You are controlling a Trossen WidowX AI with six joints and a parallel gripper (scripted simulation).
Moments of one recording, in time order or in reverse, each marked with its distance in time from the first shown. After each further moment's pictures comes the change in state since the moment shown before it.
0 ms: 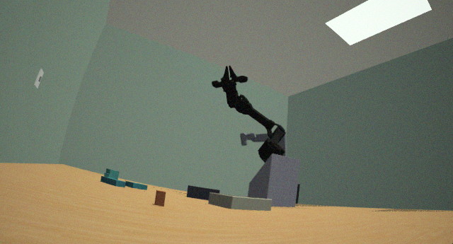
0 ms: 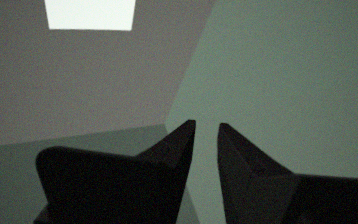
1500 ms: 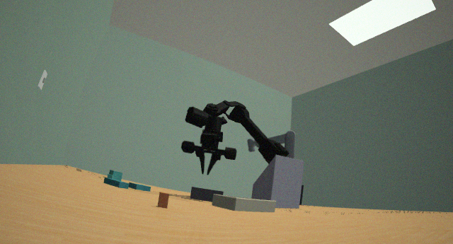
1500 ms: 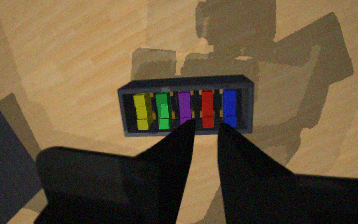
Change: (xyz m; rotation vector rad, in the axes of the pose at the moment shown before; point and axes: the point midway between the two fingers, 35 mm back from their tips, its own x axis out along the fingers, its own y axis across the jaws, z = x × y) arm -0.197 -0.321 -0.470 -0.515 2.326 -0.430
